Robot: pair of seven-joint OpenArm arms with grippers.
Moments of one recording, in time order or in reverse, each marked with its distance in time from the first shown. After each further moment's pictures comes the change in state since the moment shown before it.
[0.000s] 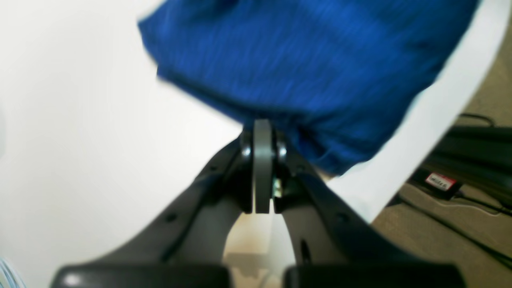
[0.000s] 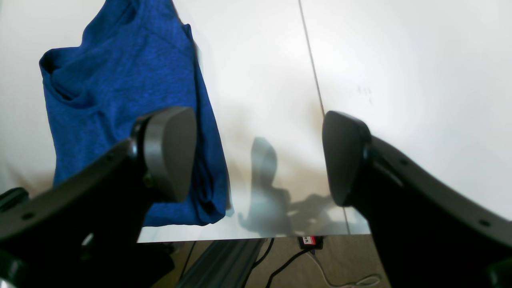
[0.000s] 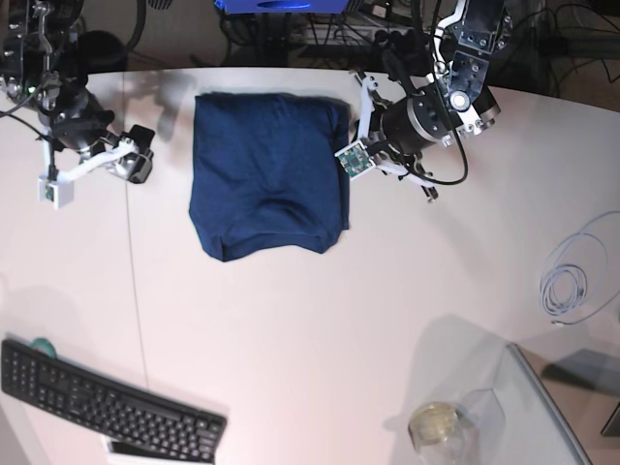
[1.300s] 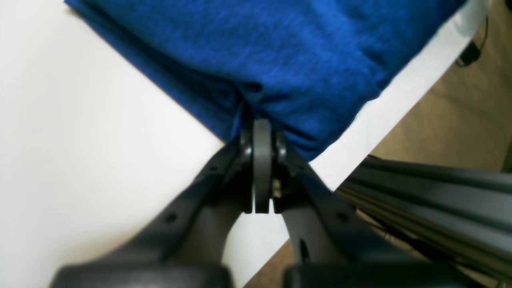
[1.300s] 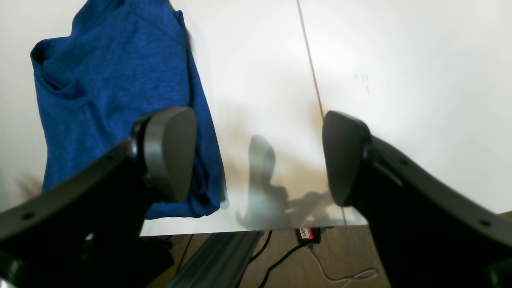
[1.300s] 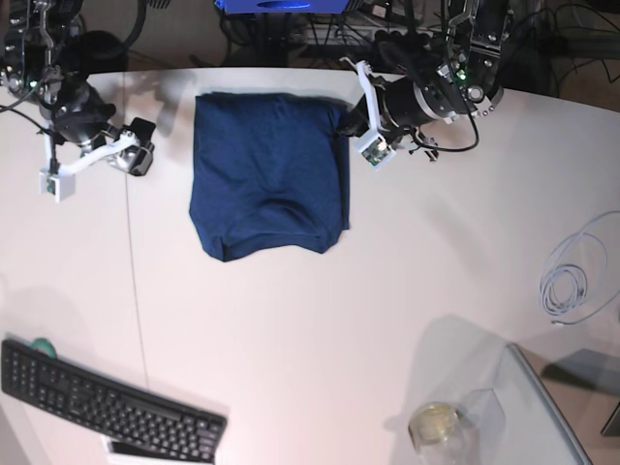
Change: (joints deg) left arm 2.6 1.7 -5.5 -8.9 -17.4 0.7 -0.4; right arm -1.2 0.1 -0.2 0.0 -0.2 0.0 0.2
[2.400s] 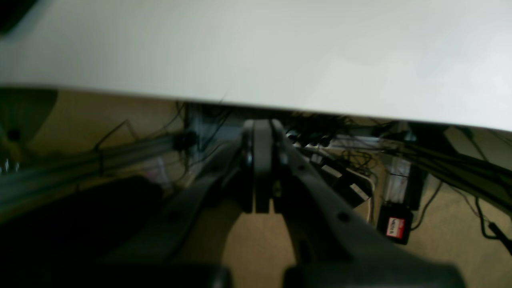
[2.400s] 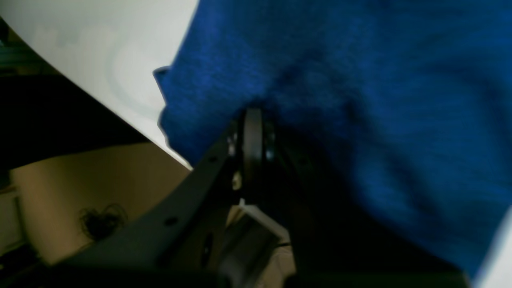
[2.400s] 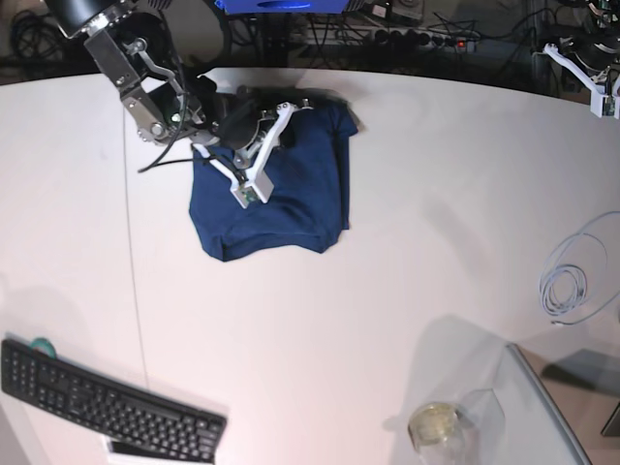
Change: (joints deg) left arm 8.7 1.9 -57.1 -3.3 -0.2 -0.7 0.2; right arm 18.6 0.2 -39.1 -17.9 -0.2 8.3 0.3
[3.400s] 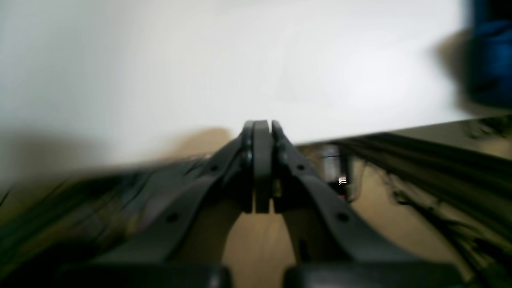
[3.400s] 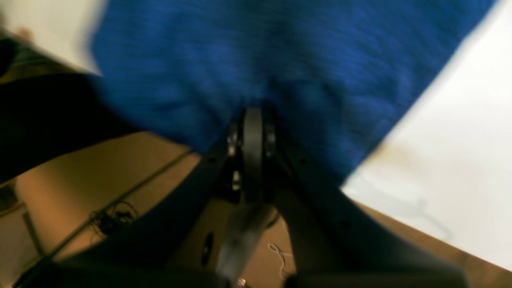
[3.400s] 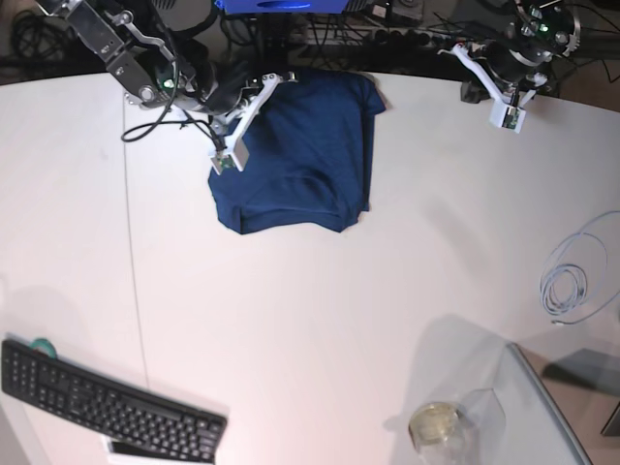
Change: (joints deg) left arm -0.1 6.8 20.7 2.8 -0.3 0.4 -0.1; right arm -4.7 6.7 -5.2 8.4 0.6 -15.7 -2.3
